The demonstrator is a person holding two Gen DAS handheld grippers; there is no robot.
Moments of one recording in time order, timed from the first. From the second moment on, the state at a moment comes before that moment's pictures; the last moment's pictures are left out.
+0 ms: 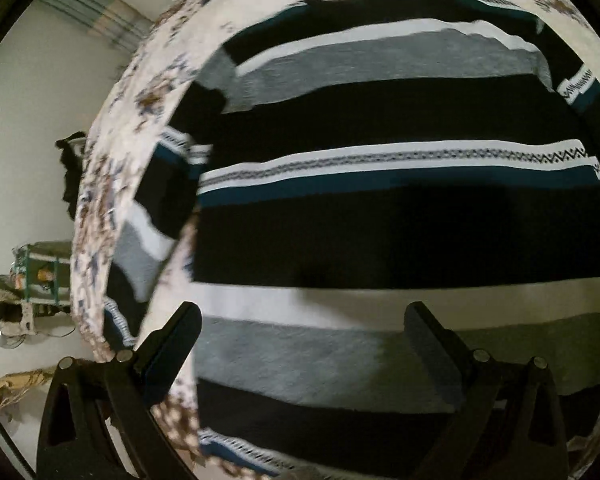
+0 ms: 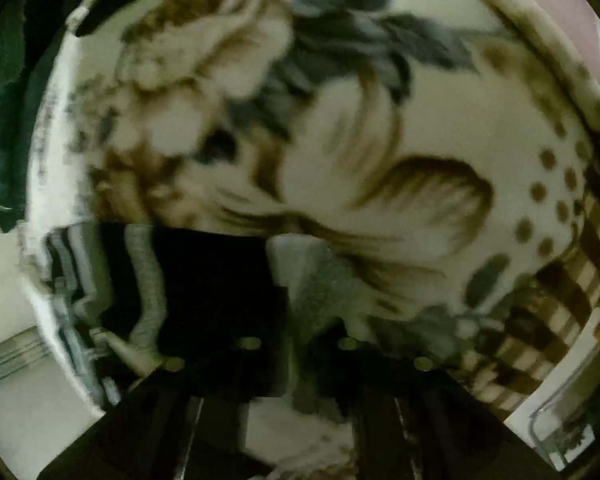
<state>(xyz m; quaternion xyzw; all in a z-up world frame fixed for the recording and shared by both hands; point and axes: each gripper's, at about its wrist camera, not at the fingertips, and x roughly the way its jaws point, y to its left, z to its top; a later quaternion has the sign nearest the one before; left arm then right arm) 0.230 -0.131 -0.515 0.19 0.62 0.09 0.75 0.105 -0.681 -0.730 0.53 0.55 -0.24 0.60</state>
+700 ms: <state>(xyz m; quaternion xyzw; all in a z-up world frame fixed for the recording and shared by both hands) 0.173 -0.054 -0.528 0.12 0.67 0.09 0.73 0.170 -0.598 -0.731 0.46 0.67 -0.03 0.59</state>
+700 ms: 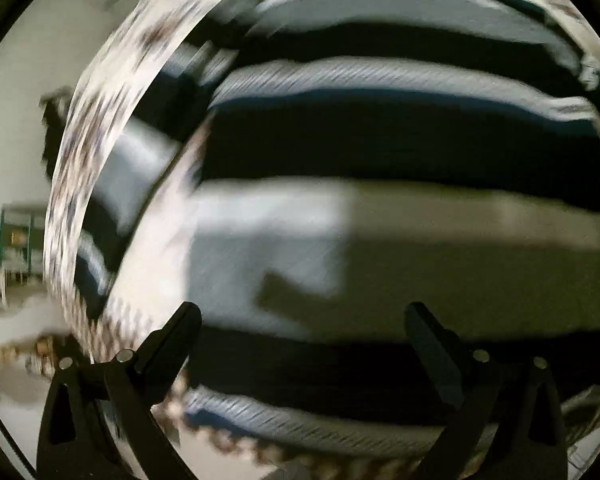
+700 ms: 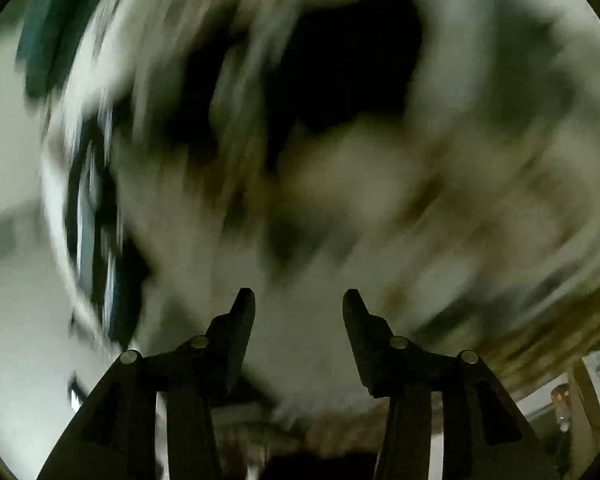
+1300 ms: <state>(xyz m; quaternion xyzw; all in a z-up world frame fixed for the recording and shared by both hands) 0.102 0.059 -0.587 -0.07 0.65 0.05 0.75 0.139 -0.426 -0.766 0.40 0.71 0.00 0.58</state>
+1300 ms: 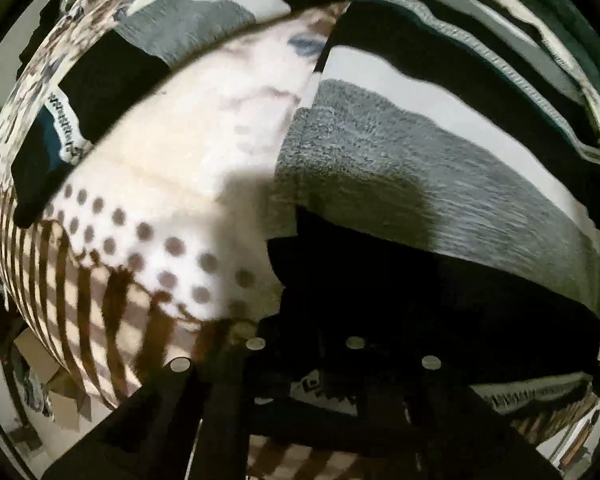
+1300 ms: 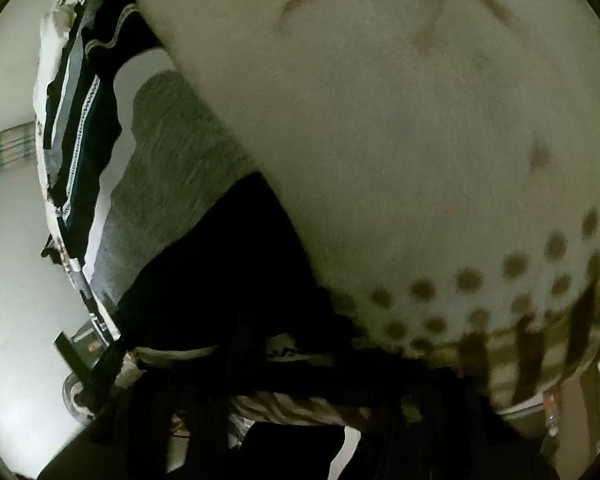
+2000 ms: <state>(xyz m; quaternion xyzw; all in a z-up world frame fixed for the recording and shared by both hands) 0.113 0.074 -0.533 -0.07 0.65 0.05 0.75 0.121 -0.467 -0.723 0.49 0.63 -0.08 0.60</state>
